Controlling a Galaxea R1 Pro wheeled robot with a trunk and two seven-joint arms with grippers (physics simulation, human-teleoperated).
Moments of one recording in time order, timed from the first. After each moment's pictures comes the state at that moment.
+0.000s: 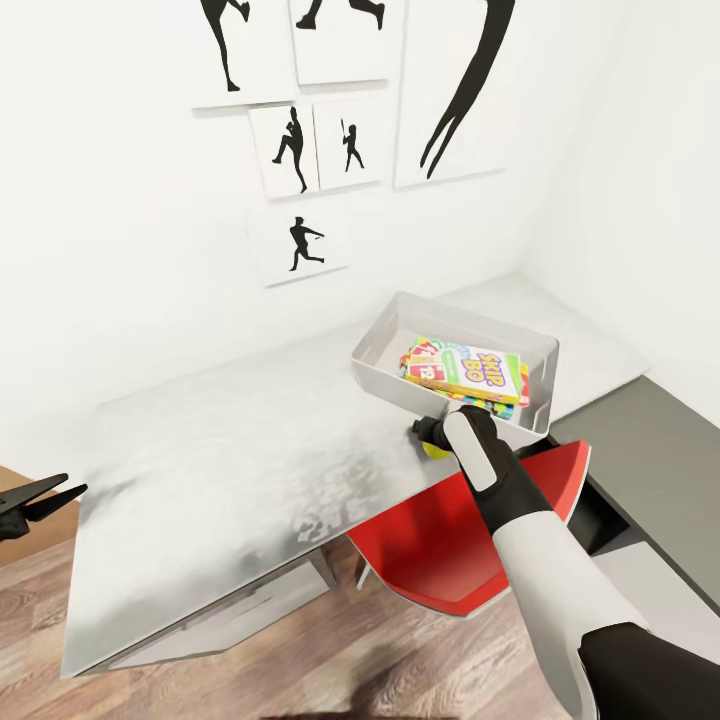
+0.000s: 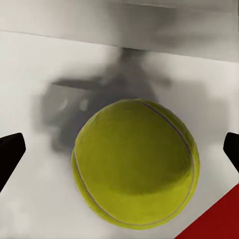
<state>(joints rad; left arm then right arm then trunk) -0.45 0.60 0.59 -0.96 0.32 0.89 -1.57 -0.93 0.11 0.15 -0.96 -0.69 0.76 -0.66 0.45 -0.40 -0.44</state>
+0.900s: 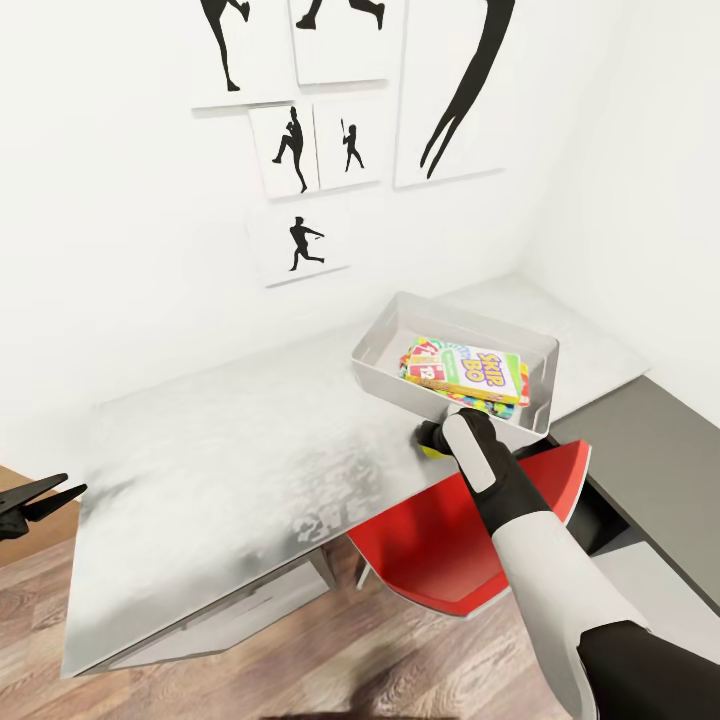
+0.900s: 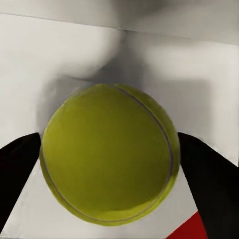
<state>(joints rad) -0.45 0.60 0.60 -0.96 0.32 0.89 -1.57 -0.93 0.11 0.15 -0.93 -0.69 0.77 -0.66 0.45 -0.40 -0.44</state>
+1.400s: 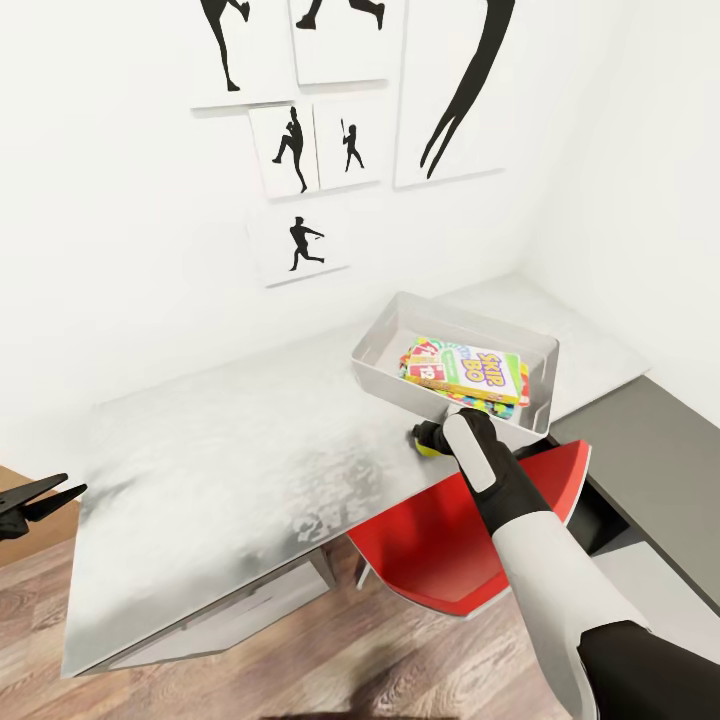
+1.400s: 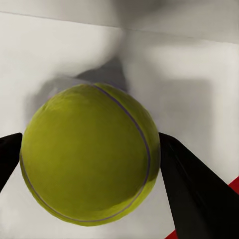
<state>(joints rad) -0.45 0.60 0.59 -0.96 0.32 0.89 -1.57 -0.93 0.10 0.14 -0.93 -0.69 0.77 -0.66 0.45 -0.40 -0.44</state>
